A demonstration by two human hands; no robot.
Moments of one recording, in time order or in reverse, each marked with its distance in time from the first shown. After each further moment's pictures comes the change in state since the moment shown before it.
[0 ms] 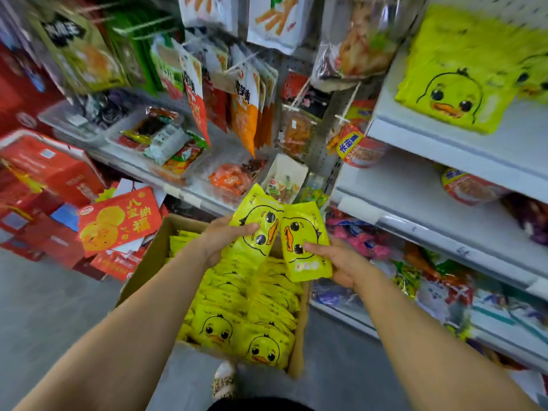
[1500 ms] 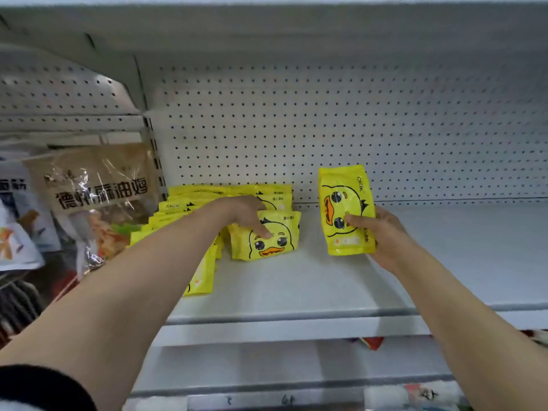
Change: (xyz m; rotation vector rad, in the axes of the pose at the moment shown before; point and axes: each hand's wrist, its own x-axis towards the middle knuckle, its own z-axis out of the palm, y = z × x) left_hand 0.132 0.329 0.509 1.661 -0.202 0.632; right_hand -0.207 -0.268 -0.406 0.217 0.507 -0.853
